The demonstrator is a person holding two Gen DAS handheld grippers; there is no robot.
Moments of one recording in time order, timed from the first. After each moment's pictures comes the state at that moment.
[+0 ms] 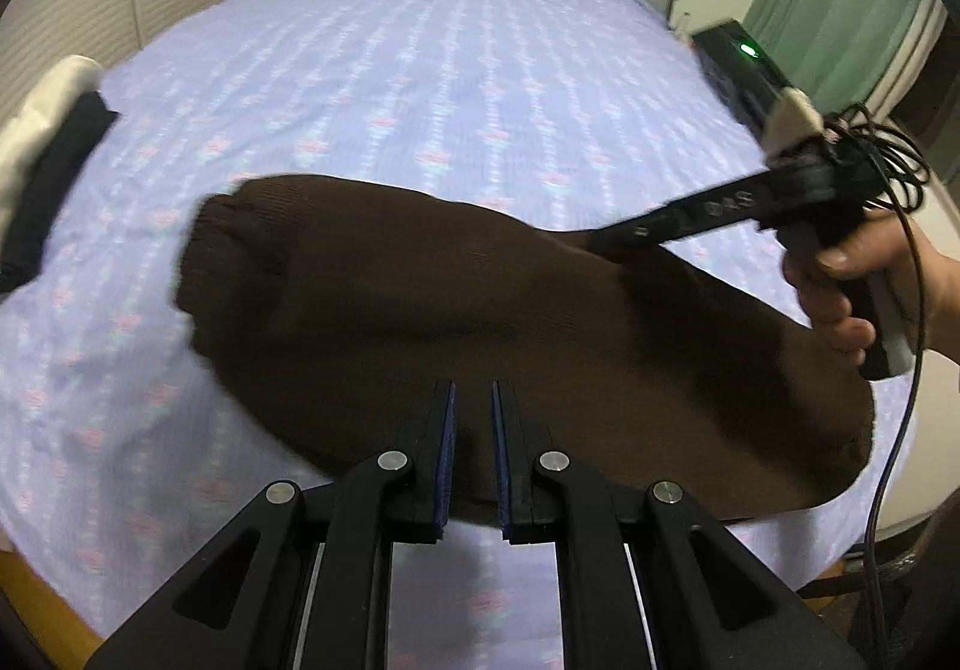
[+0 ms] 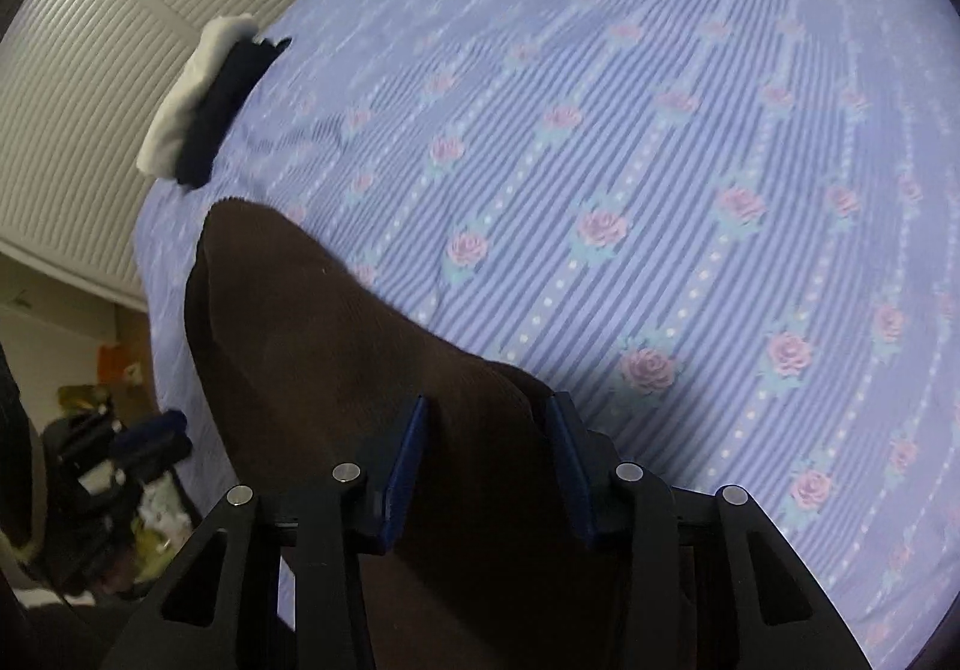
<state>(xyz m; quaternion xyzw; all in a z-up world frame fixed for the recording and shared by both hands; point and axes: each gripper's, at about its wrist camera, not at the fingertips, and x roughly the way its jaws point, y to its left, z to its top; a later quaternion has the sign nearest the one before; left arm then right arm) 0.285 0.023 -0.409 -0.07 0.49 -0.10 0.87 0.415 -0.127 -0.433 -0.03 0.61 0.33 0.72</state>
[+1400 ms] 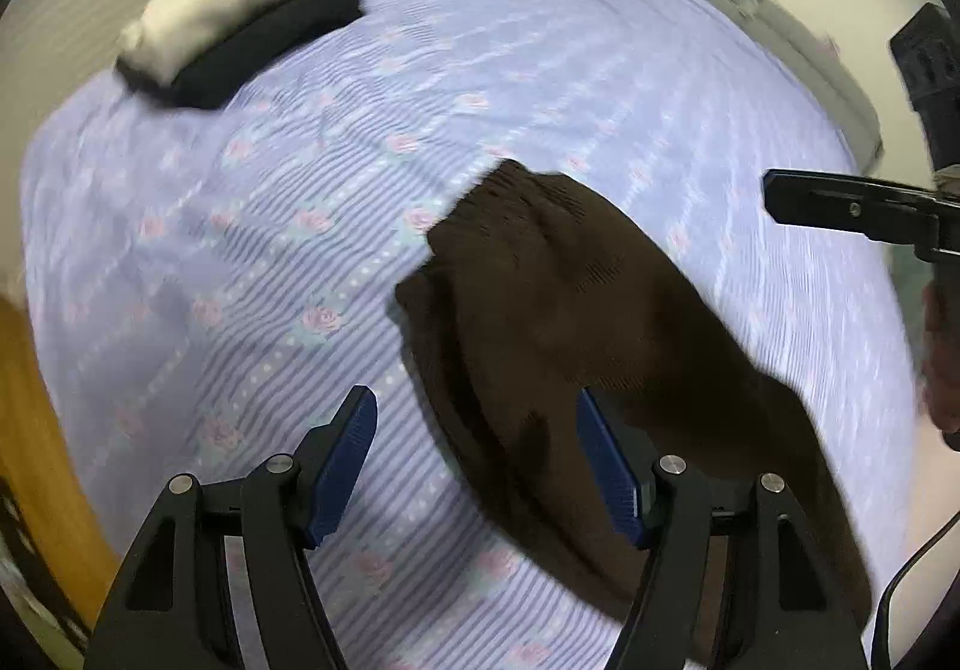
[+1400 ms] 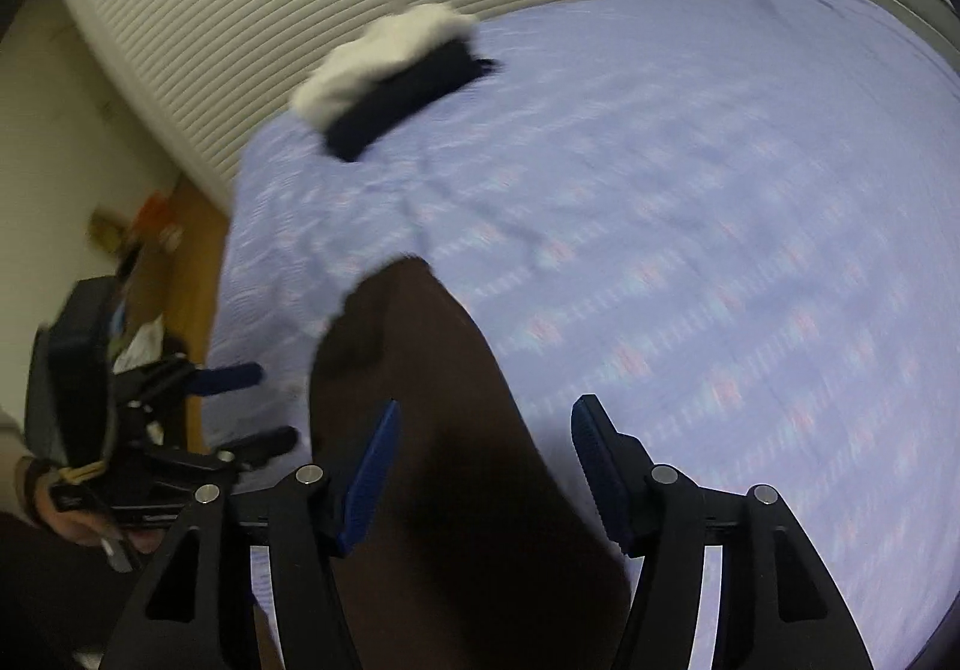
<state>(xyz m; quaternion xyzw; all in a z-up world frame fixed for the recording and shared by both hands) 0.293 0.112 -0.434 -0.25 0.46 0.15 0.84 0.424 -0.014 -0.339 -0.20 0.48 0.52 0.68</state>
